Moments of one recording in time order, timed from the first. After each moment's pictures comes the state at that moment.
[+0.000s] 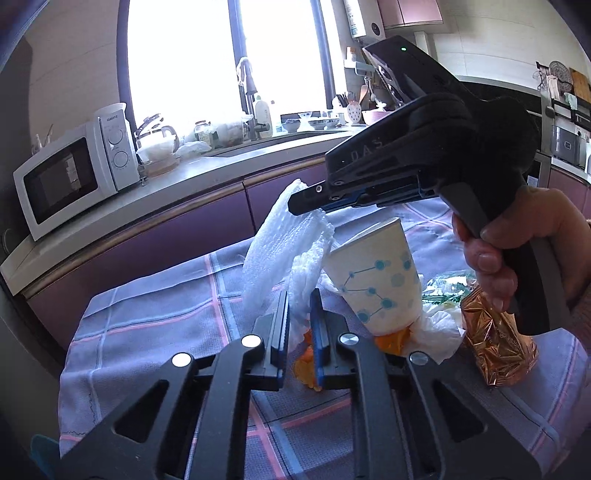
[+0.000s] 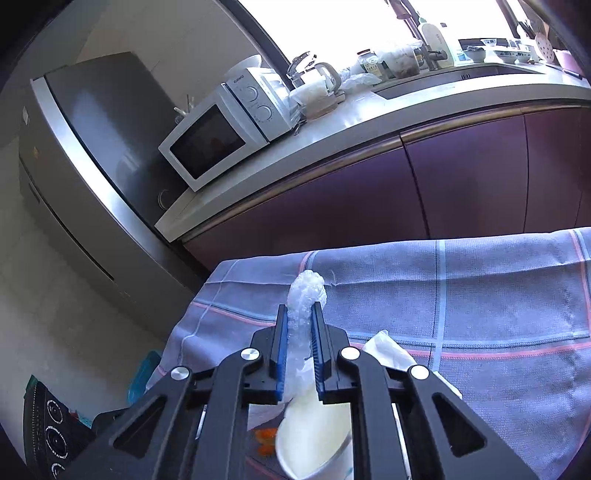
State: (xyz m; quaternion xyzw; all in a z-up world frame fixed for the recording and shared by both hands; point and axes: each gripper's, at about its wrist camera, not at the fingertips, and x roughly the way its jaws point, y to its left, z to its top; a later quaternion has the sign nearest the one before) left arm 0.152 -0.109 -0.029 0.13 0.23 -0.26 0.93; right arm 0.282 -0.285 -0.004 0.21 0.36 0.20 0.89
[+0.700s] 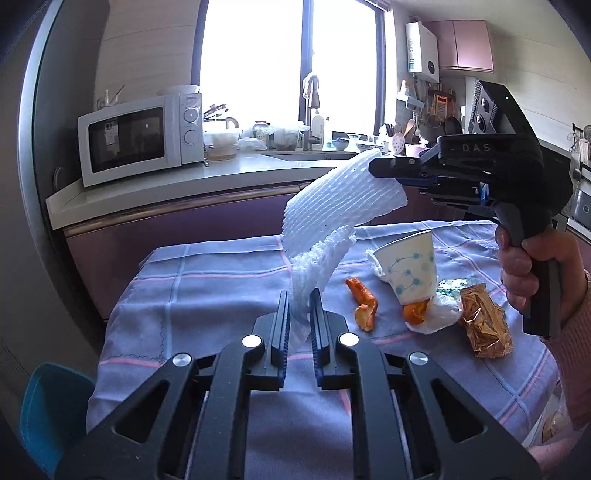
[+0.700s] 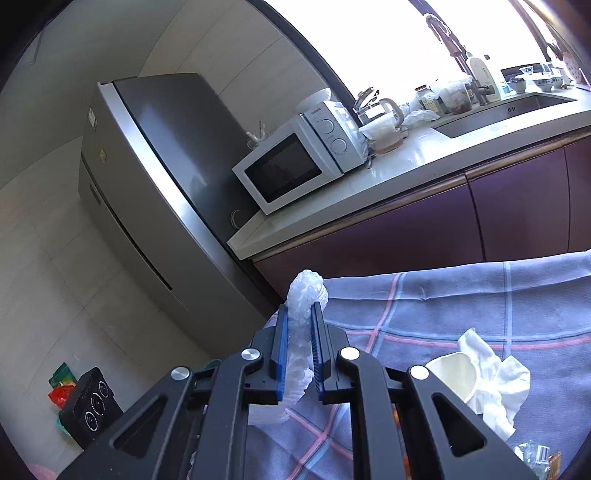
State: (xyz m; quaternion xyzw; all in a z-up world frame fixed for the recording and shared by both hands) left arm 0.094 0.009 -0.003 0.03 0.23 -0.20 0.95; right arm 0.225 -0.248 0.038 0.23 0.27 0.29 0.89
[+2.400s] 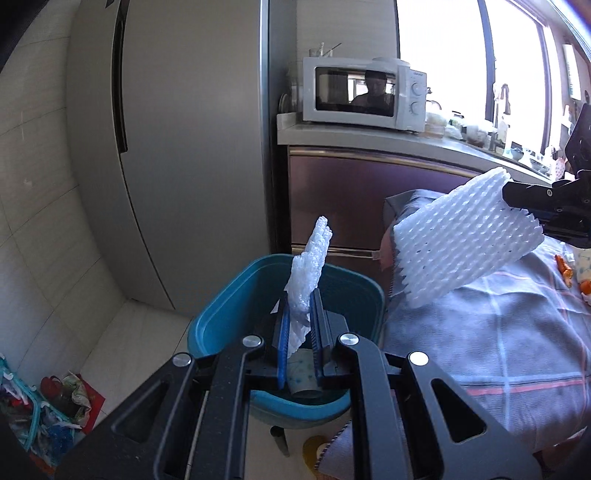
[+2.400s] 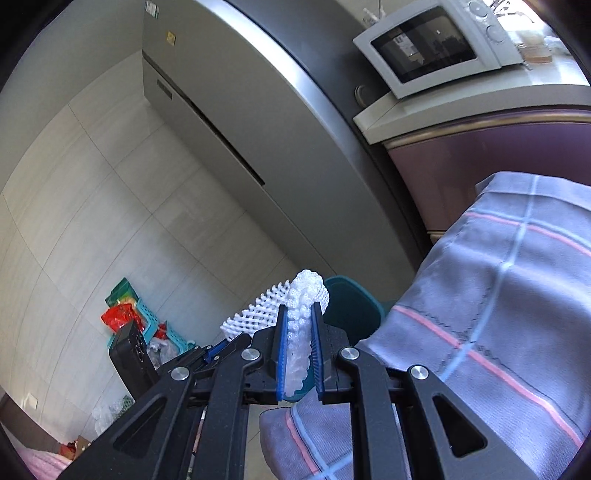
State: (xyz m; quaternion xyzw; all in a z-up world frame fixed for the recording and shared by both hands) left arm 0.021 0.284 -0.044 -0.03 0.29 0.13 0.95; right arm 0.219 0.007 -0.004 0.16 0.38 0.49 0.77
